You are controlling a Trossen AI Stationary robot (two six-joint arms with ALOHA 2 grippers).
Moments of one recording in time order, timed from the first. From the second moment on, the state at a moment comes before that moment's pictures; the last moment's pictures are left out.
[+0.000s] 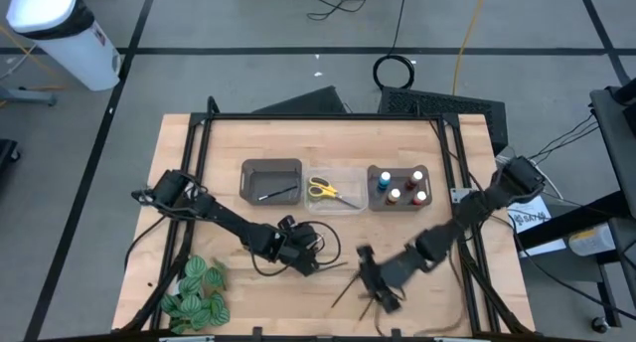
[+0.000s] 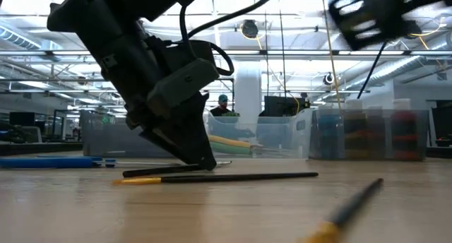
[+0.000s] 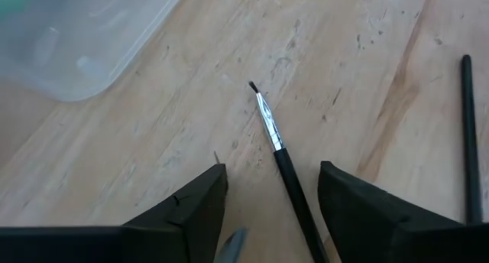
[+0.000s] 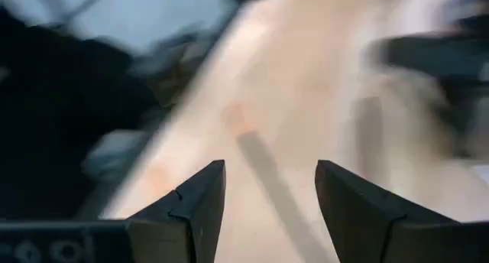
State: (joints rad) left arm -0.39 1.98 1.09 -0.16 -0.44 -0.80; right arm 0.64 1.62 0.89 0.10 0.08 0.20
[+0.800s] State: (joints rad) left arm -0.37 1.98 1.09 -0.13 -0.44 -0.79; right arm 0.80 2.00 0.89 0.02 0.11 0.30
